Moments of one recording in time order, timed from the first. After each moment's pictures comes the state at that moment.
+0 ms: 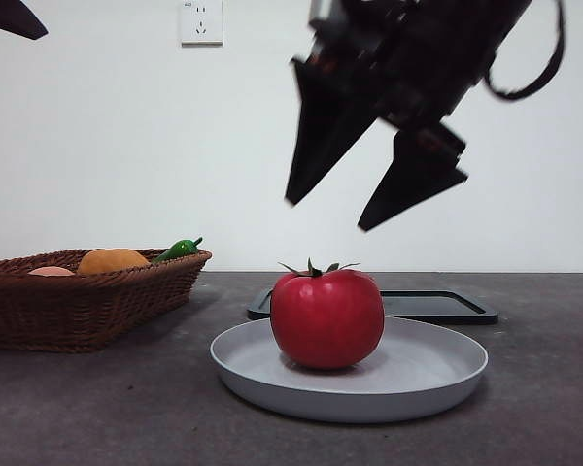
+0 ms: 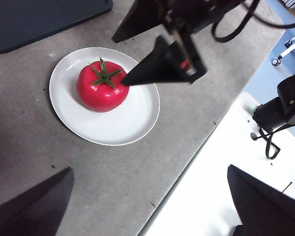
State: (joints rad) left arm -0.43 0.89 1.03 -0.93 0.59 0.05; right arm 0.64 1.49 1.08 -0.51 -0.29 0.02
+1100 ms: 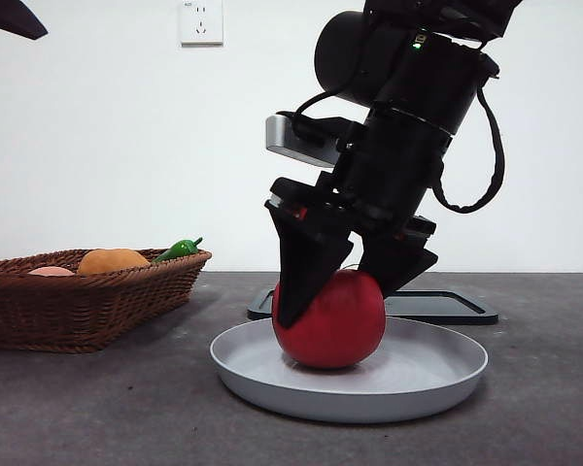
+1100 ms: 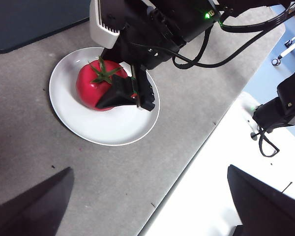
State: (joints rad) left arm -0.43 0.89 1.03 -0.93 0.59 0.05; right arm 0.69 1.71 1.08 -0.44 -0.18 0.02
